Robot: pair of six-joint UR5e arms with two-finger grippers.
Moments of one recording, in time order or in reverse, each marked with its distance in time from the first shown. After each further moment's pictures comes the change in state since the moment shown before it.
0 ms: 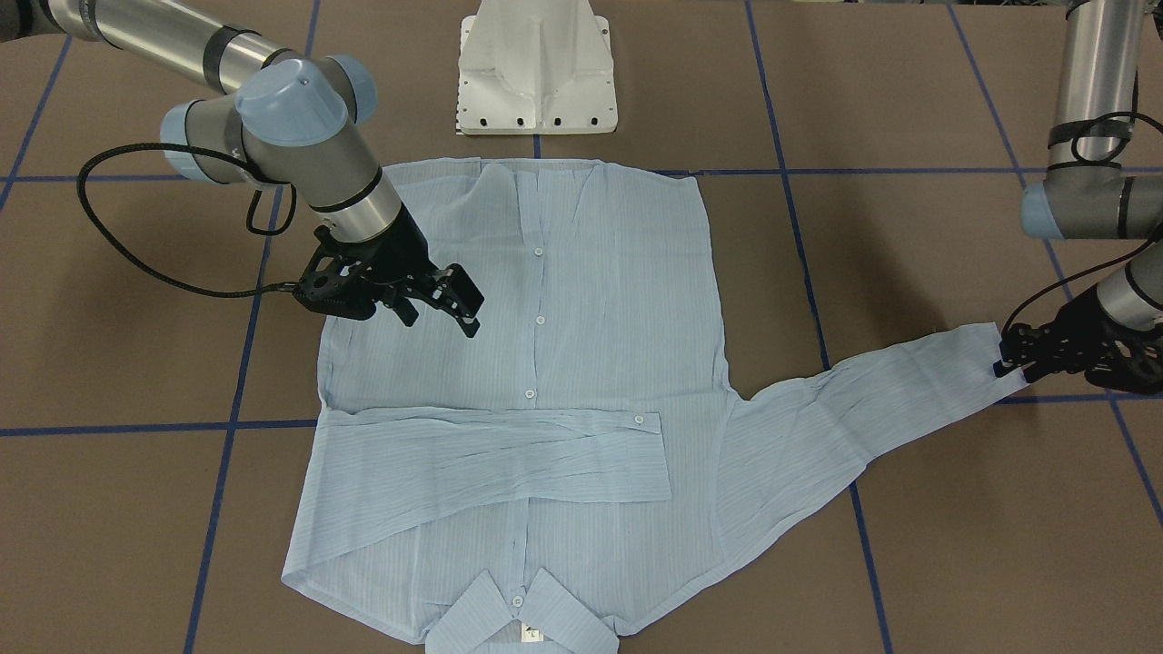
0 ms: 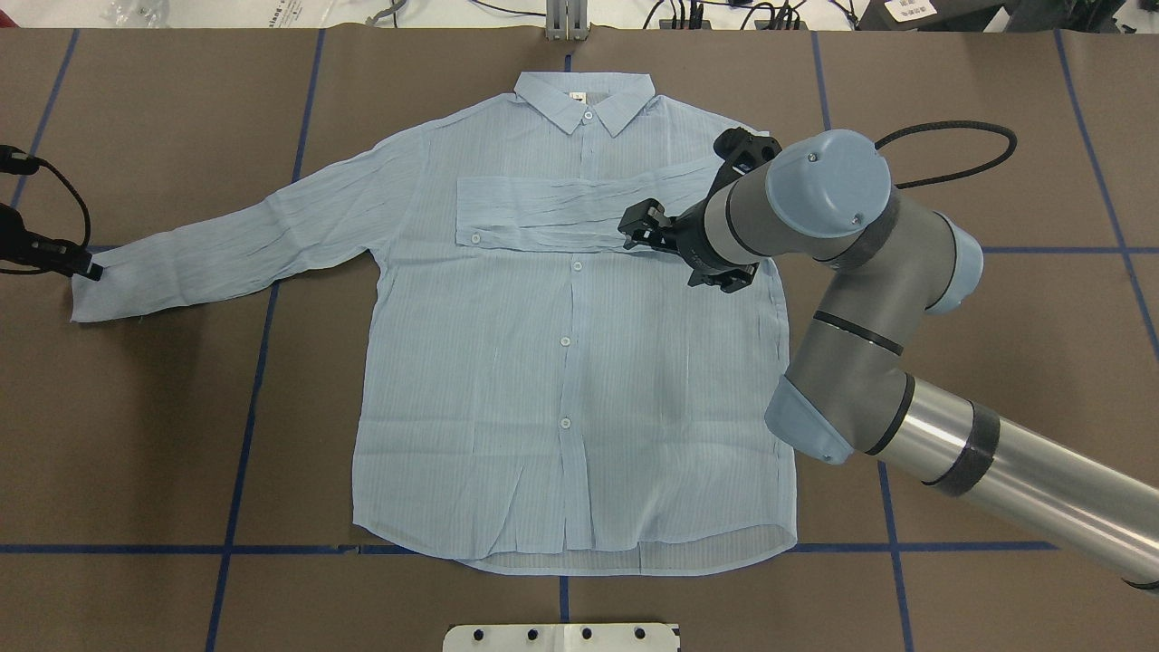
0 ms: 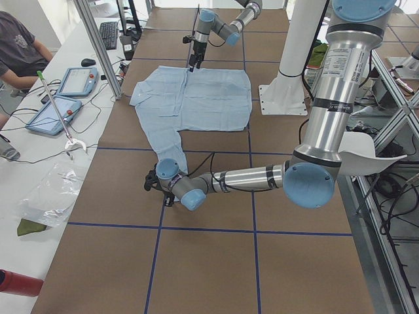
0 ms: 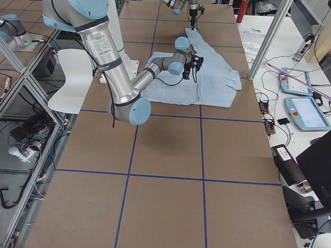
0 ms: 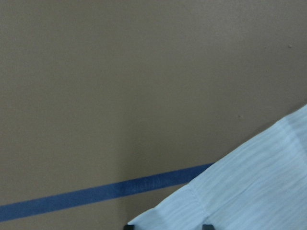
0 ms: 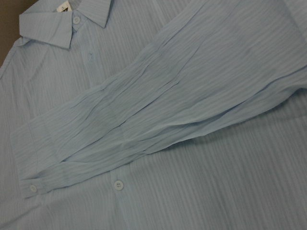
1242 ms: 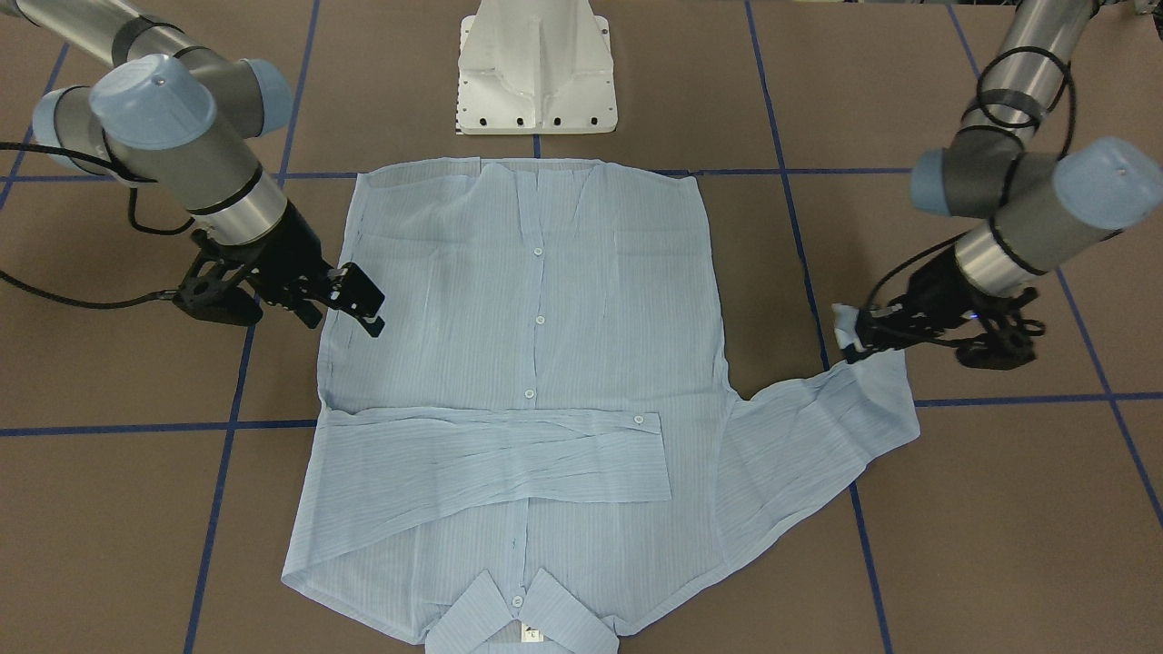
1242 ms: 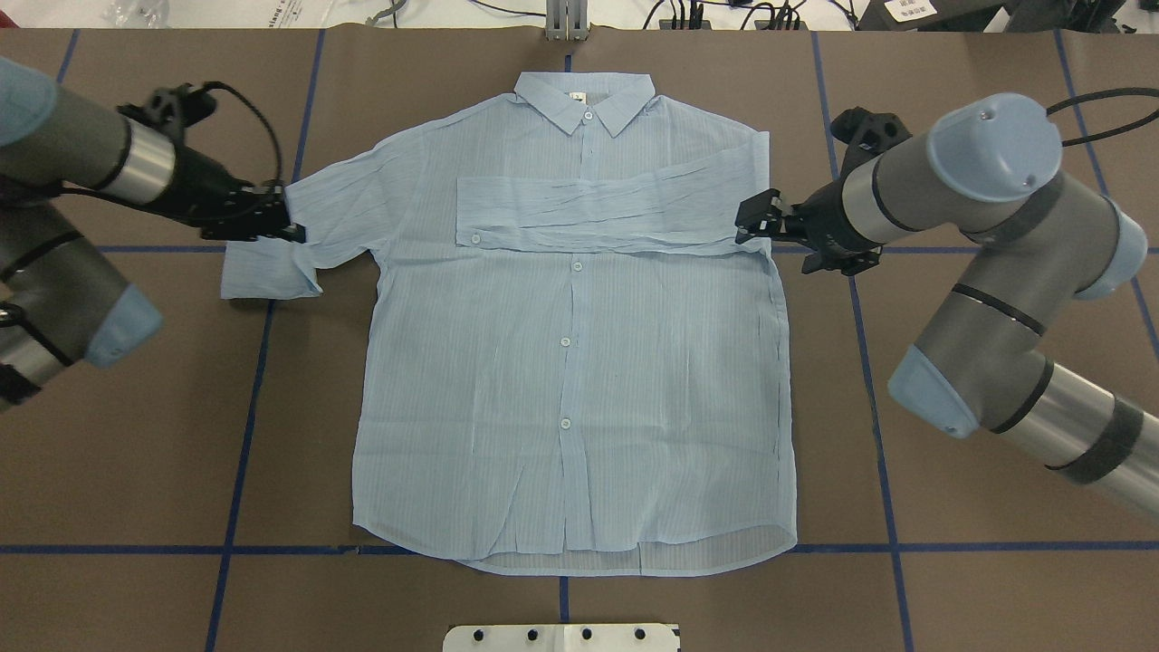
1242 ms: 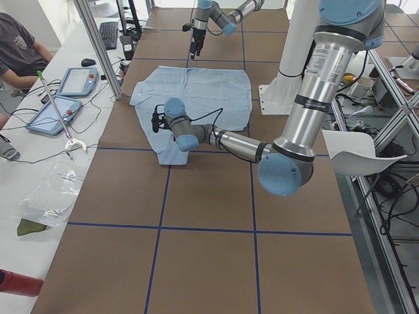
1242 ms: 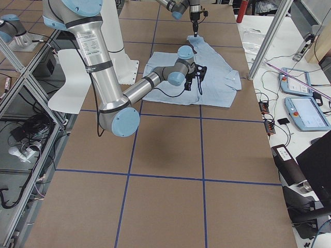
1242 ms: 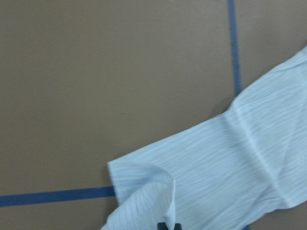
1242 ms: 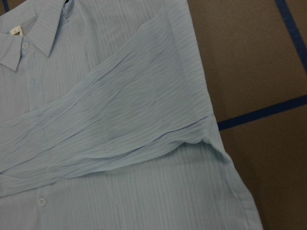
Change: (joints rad) left arm 0.229 -0.217 -0.339 0.041 0.008 -0.843; right arm 0.153 -0.214 0.099 0.010 0.156 -0.234
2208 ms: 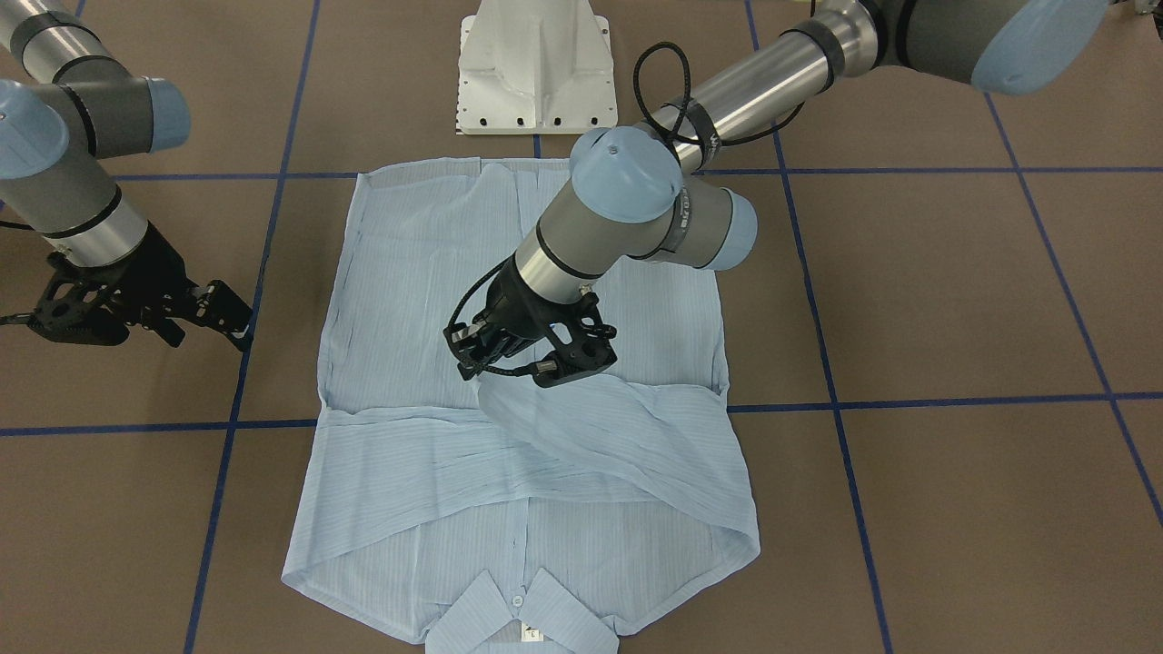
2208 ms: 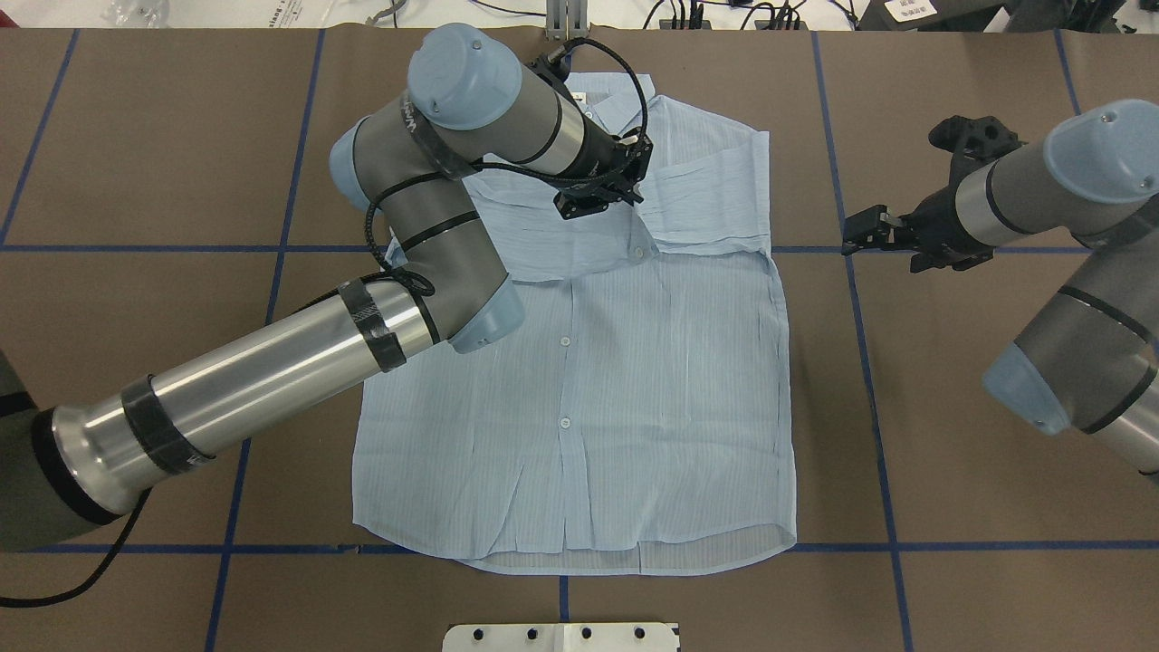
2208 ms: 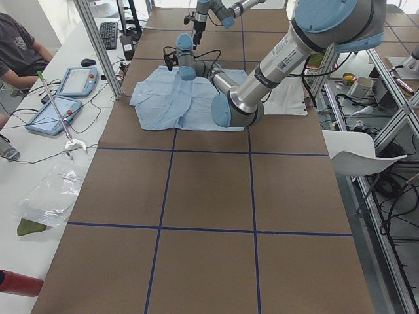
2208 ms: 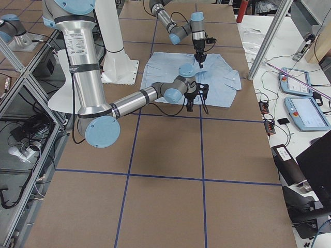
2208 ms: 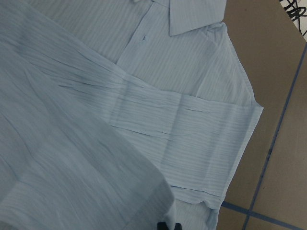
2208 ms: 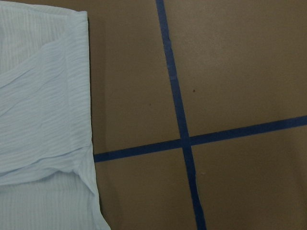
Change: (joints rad) left arm 0.236 -0.628 0.389 0.042 0.302 -0.427; right arm 0.083 -0.142 -0.002 0.004 0.020 -0.223
